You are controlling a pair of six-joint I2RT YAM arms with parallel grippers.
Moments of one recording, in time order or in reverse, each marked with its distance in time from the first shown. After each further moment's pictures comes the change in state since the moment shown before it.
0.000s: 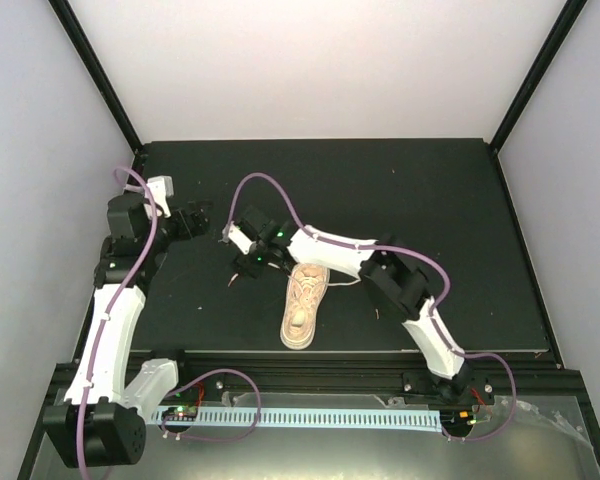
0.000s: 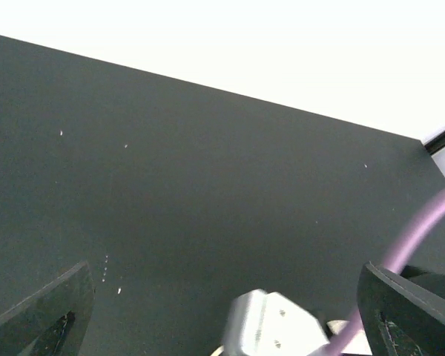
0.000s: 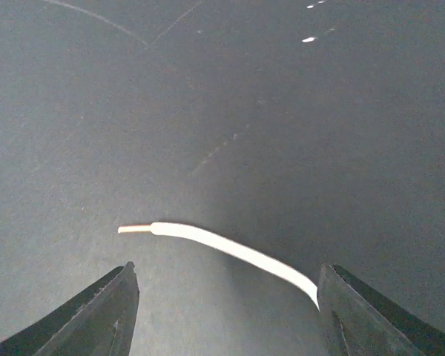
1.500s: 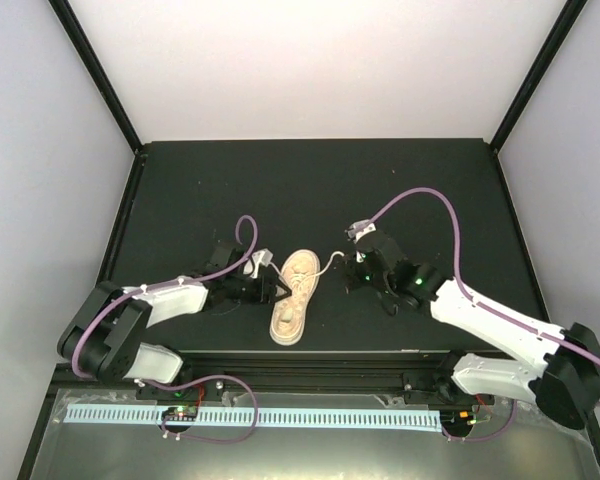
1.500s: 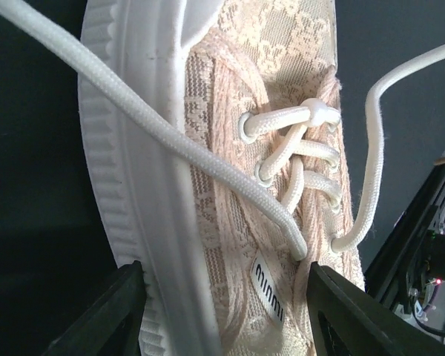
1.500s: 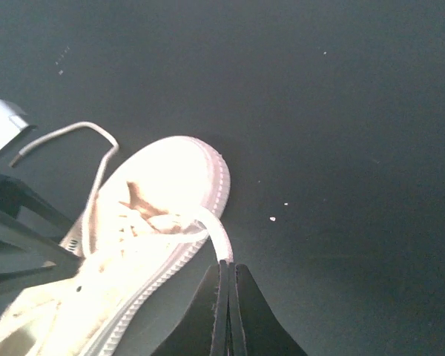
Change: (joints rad) left arm -0.529 0.446 -0.407 0.403 0.249 -0.273; right arm -0.145 -1.026 -0.933 0.105 0.286 0.443
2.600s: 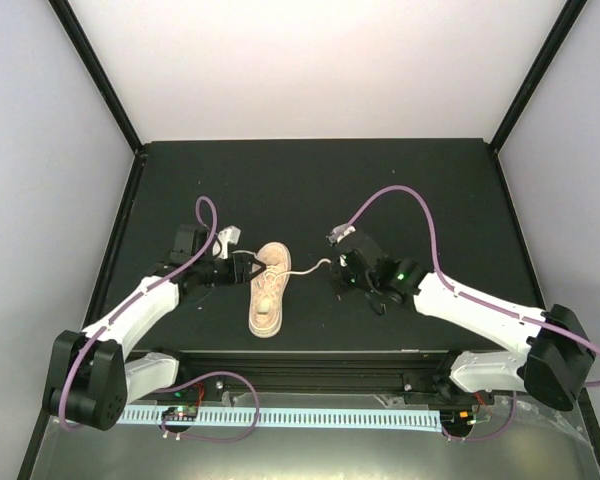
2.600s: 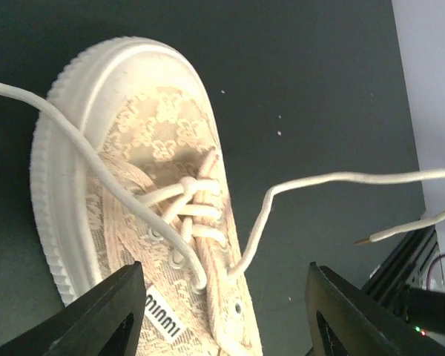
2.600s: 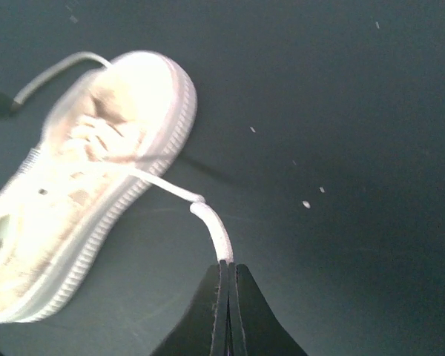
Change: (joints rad) left arm 0.238 -0.235 0.117 -0.293 0.042 0.124; right arm 0.079 0.071 0.091 -0.060 -0.005 -0.025
